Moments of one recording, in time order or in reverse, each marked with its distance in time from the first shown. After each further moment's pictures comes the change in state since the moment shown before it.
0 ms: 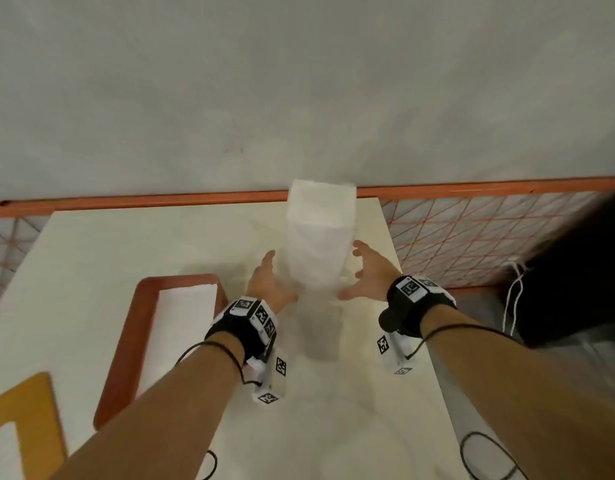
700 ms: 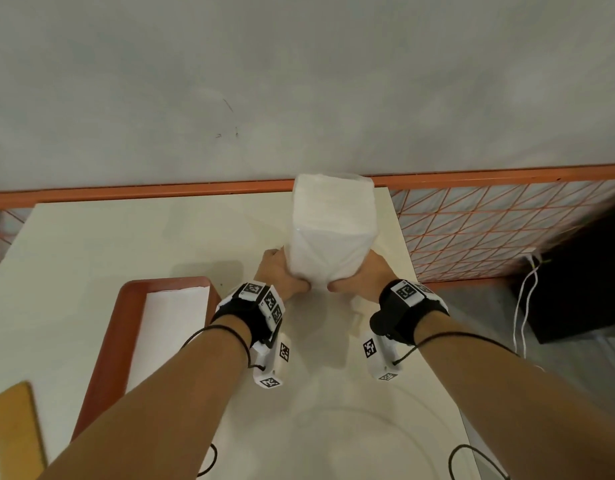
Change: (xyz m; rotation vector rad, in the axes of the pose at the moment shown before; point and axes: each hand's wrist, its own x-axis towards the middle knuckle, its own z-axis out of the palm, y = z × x) left_hand 0.032 0.019 0.010 0.049 -0.080 0.132; right_hand 0.024 -0.006 0.019 0.179 0.092 0.010
